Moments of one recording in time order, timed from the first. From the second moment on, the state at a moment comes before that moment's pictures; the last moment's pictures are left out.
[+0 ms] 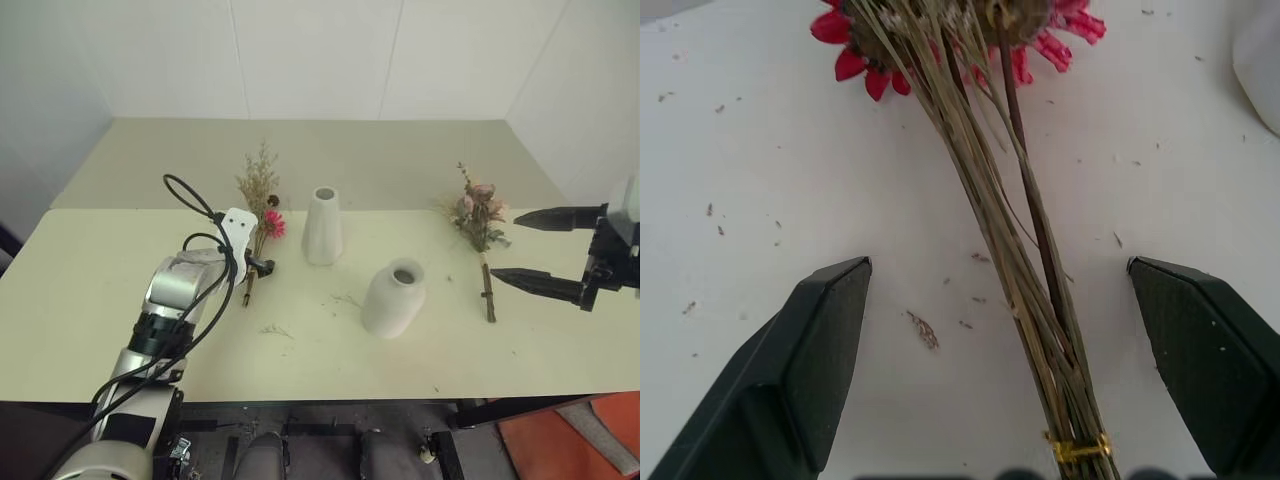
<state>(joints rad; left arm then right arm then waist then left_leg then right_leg) -0.75 0.42 -0.10 0.17 -0.20 1.06 -0.29 -0.16 -1.17 -0.52 -0.40 0.63 0.64 1.12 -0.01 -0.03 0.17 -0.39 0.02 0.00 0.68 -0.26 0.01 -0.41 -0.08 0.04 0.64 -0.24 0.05</state>
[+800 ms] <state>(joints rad) -0.87 0.29 0.03 0.43 -0.12 0.65 -0.17 -0.10 -1.15 -0.53 -0.40 0.59 0.63 1.11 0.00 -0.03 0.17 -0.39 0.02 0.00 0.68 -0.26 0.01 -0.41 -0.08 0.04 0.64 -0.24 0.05</state>
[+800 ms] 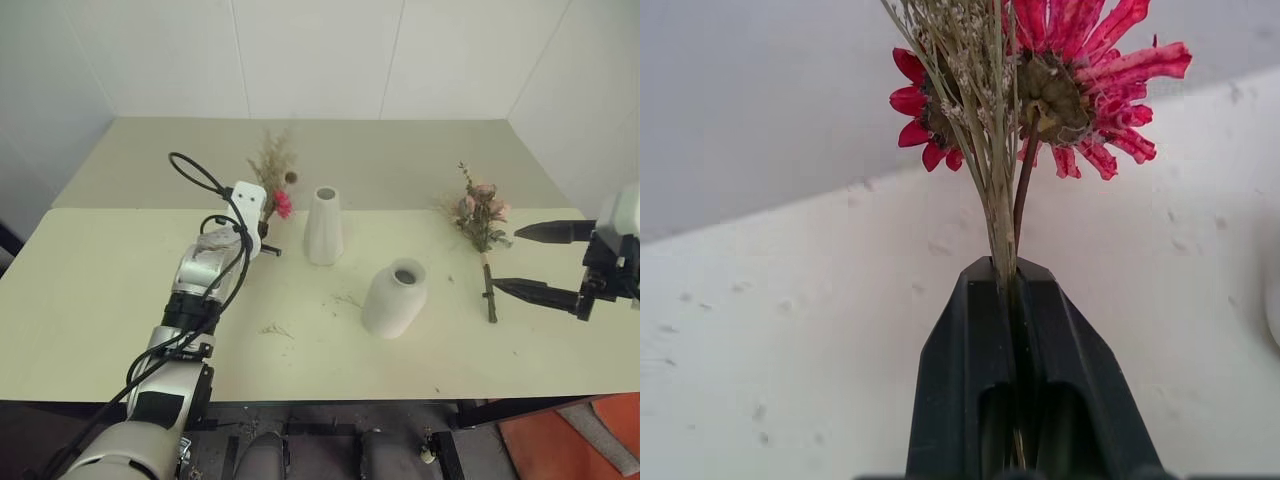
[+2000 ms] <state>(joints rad) -1.30 0.11 0.61 1.11 -0.69 0.01 -0.88 0.12 -1.02 -0.74 -0.62 0.61 0.66 1.01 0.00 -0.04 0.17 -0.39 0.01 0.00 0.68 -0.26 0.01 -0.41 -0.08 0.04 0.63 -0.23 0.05</state>
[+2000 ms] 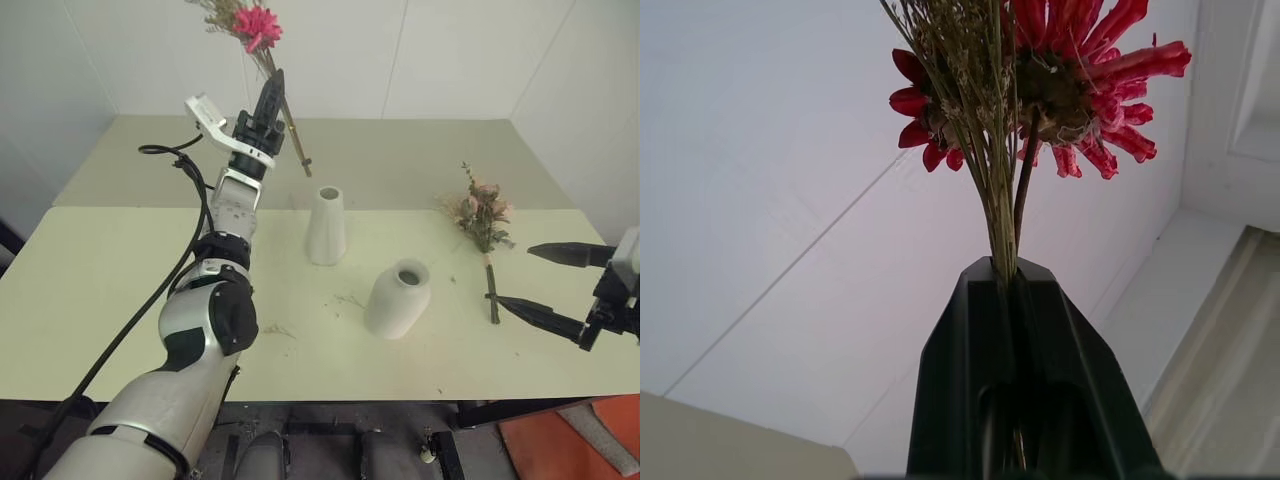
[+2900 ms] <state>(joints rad) -1.32 0.04 0.57 1.24 -0.59 -0.21 -0.99 0.14 -1.01 -0.82 -0.64 0.68 0.68 0.98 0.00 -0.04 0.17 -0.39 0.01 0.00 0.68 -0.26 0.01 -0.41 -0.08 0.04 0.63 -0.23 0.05</state>
